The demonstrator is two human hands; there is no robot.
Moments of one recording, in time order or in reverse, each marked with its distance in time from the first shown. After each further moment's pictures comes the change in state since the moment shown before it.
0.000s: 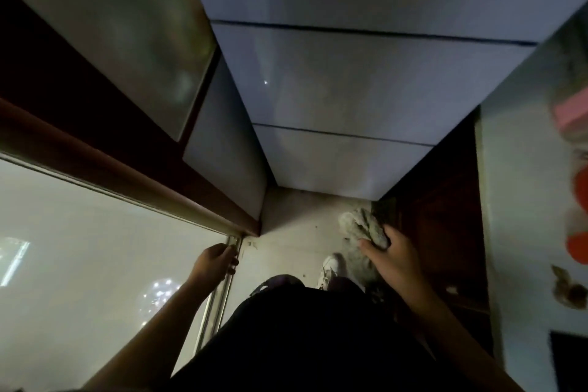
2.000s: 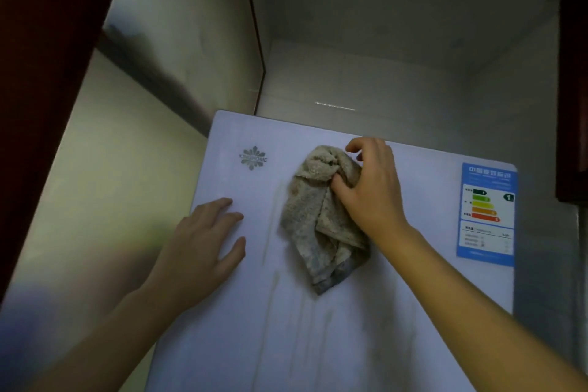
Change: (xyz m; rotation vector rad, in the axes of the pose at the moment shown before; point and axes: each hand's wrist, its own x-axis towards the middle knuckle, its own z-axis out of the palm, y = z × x) left_hand -0.204 0.594 -0.305 0.280 1.203 1.687; right_hand -0.073 -0.705 -0.322 -0.341 1.223 -1.617
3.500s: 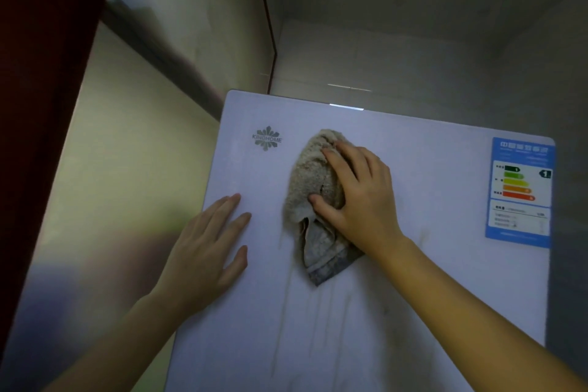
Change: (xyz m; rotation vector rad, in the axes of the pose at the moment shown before) left_hand -0.032 -0.027 0.034 0.202 0.115 0.168; right_hand -0.045 0.007 0.050 -0.248 0.025 -0.248
